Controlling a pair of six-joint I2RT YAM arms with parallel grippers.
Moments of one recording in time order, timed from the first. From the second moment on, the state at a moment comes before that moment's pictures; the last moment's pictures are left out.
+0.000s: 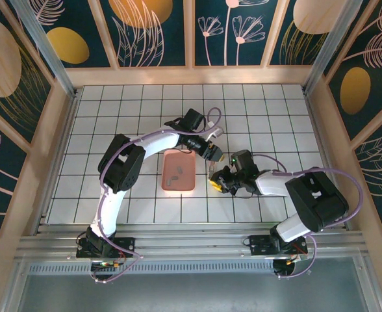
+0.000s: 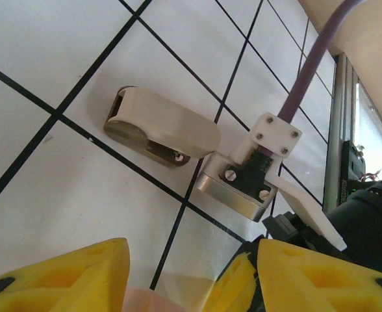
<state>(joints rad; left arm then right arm) -0.66 2.20 1.62 -0.42 0.84 -0.07 0.52 1.51 0.49 0.13 -0.52 1.25</state>
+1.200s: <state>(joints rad) -0.67 2.09 1.46 -0.49 0.74 0.08 0.52 1.51 0.54 0.04 -0.39 1.12</state>
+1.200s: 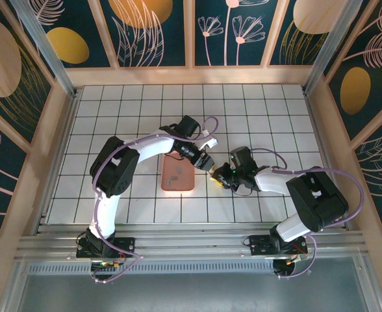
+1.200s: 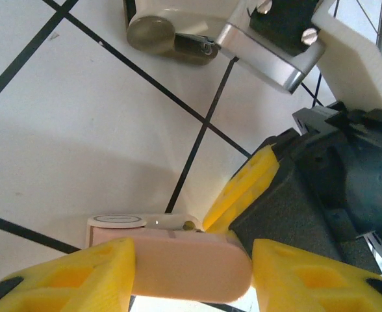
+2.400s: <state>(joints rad) -0.65 1.93 1.31 -0.27 0.57 -0.17 0.52 1.18 0.56 -0.23 -0.31 1.12</state>
